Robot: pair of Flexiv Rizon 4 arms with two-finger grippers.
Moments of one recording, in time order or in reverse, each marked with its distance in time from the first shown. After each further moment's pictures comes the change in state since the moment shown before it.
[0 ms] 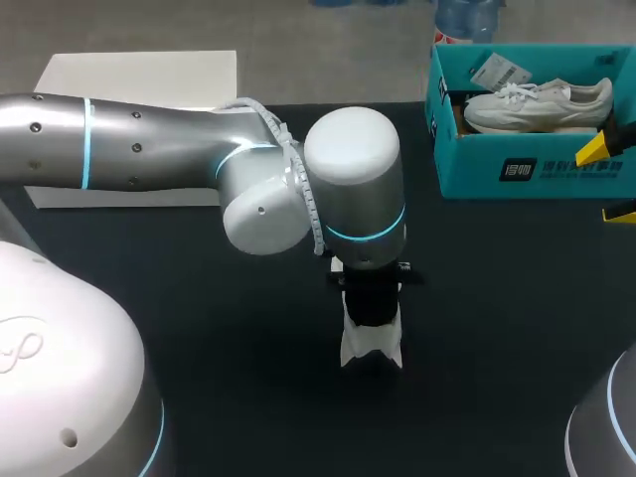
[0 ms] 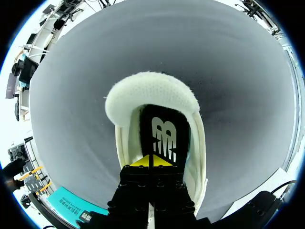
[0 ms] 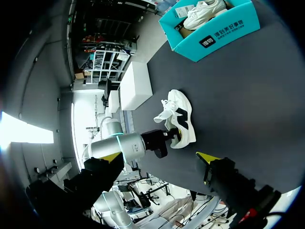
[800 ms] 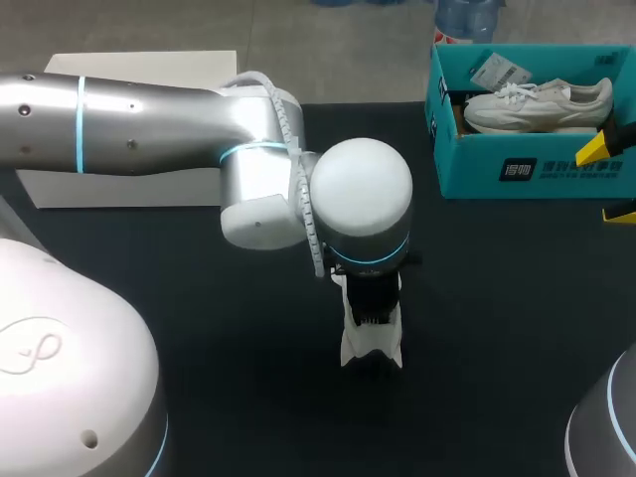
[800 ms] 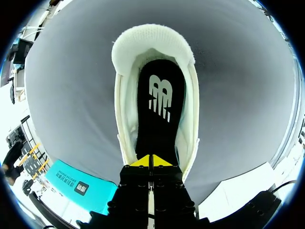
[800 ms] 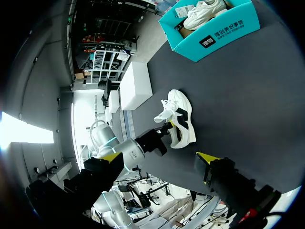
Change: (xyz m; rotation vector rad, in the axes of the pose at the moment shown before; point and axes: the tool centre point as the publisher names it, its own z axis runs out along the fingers) left arm 0.010 0.043 -0.025 -0.271 0.050 -0.062; right arm 0.000 0.000 0.000 0.000 0.000 0.000
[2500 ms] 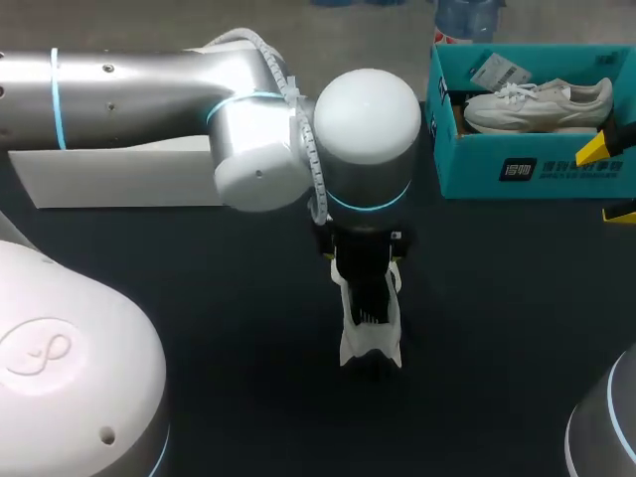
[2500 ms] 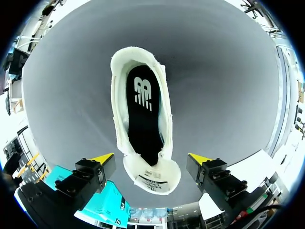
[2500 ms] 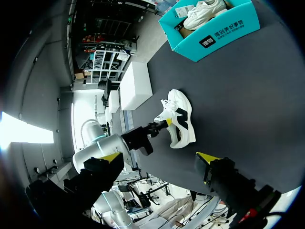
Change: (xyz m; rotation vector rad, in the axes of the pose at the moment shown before) left arm 0.014 0.028 -0.040 0.079 0.059 0.070; right arm 0.000 0.000 0.000 0.000 0.000 0.000
